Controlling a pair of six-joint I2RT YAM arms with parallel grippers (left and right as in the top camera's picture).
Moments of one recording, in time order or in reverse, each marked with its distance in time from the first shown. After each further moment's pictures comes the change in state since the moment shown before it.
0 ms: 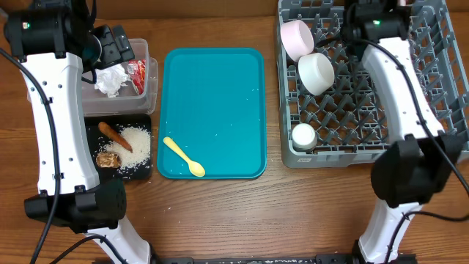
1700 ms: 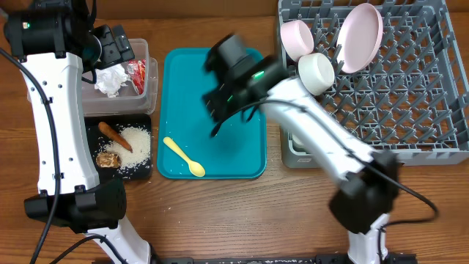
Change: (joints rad) left arm 0.000 0.000 0.000 0.000 0.000 0.000; right arm 0.611 -0.002 -0.085 -0.256 -1.077 -0.001
